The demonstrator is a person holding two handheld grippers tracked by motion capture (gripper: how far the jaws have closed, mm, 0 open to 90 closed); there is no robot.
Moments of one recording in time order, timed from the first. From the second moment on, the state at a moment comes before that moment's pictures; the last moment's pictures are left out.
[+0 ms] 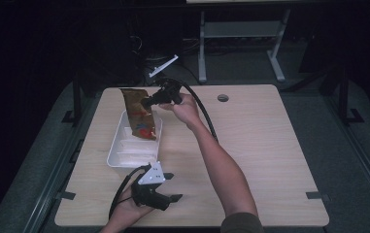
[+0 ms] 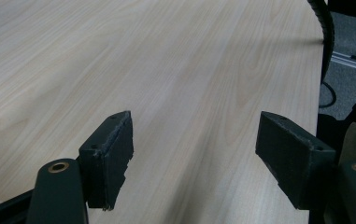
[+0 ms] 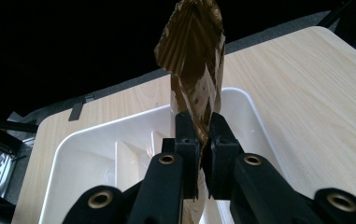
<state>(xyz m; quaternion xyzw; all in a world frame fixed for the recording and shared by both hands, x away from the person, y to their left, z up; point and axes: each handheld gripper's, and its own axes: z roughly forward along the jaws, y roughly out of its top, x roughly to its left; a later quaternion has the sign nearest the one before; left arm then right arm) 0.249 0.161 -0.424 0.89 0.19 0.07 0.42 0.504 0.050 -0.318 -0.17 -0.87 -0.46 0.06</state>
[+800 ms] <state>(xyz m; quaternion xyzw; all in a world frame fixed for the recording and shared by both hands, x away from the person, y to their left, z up) 0.250 0.161 -0.425 0.89 0.19 0.07 0.42 0.510 0.058 -0.343 -0.18 -0.87 -0.46 0.08</state>
